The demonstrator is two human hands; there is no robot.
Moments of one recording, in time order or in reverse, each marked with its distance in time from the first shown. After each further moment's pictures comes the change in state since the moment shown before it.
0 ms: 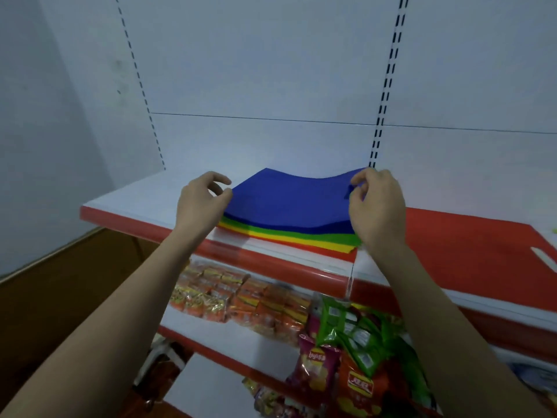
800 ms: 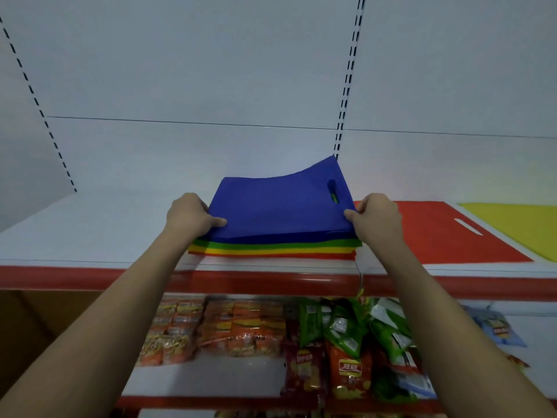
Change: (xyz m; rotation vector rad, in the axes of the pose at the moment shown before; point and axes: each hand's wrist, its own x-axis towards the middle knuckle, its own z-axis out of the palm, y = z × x) left_hand 0.083 -0.040 0.033 0.204 -0.492 -0.035; right_hand -0.008 -0.014 0.016 -0.354 -0.060 0.511
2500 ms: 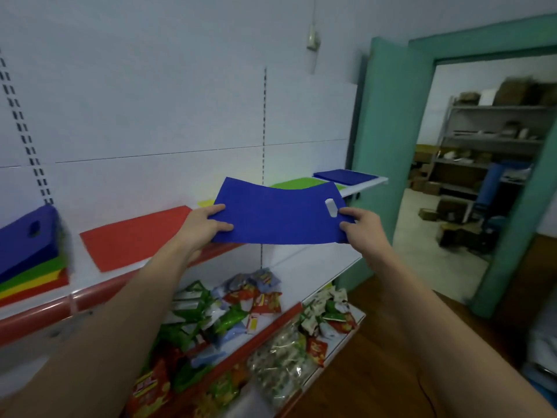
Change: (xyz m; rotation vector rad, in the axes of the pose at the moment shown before) left_hand -0.286 0.357 0.151 -0.827 -0.766 0.517; right_hand -0.199 0.312 -0.346 0.523 0.465 0.457
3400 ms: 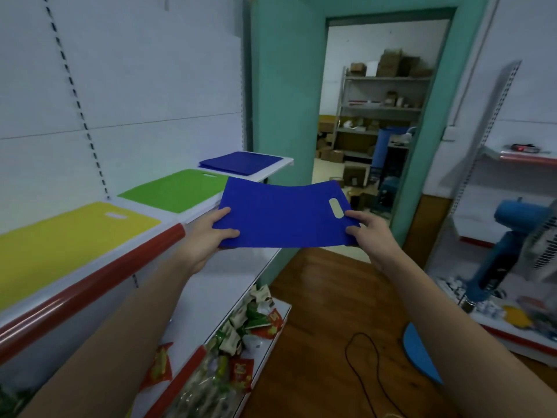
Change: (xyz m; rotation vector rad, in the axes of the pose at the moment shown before) left_hand 0.229 -0.021 0.360 -0.253 -0.482 -0.033; right_hand 0.217 0.154 -0.216 -0.133 0.245 0.212
